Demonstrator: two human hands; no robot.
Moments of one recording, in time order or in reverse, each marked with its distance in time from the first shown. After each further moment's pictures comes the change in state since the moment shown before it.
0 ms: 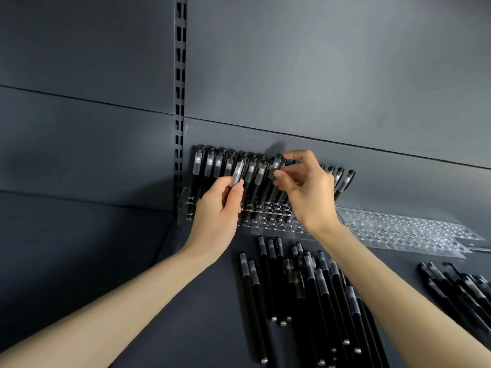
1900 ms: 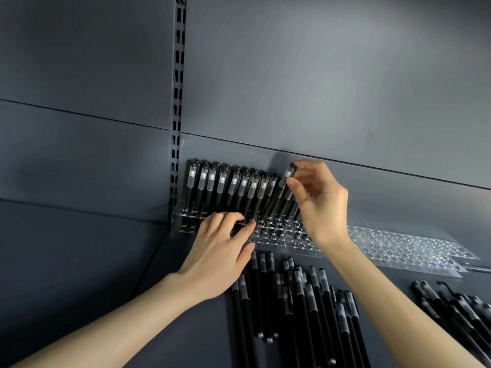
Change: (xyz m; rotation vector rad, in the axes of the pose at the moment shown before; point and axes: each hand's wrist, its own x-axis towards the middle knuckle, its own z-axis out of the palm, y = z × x) left_hand -0.014 -0.031 0.004 1.095 -0.246 0.444; right_hand 0.002 -0.001 -0.025 0.046 0.150 -0.062
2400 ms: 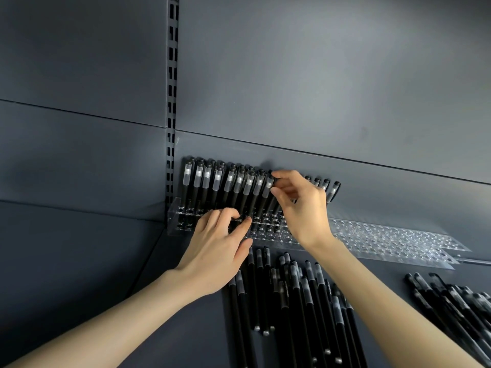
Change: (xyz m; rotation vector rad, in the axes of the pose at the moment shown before) left_hand 0.001 0.002 -0.001 0.015 0.002 0.002; right_hand -0.008 0.011 0.011 -0.217 -0.122 -0.079
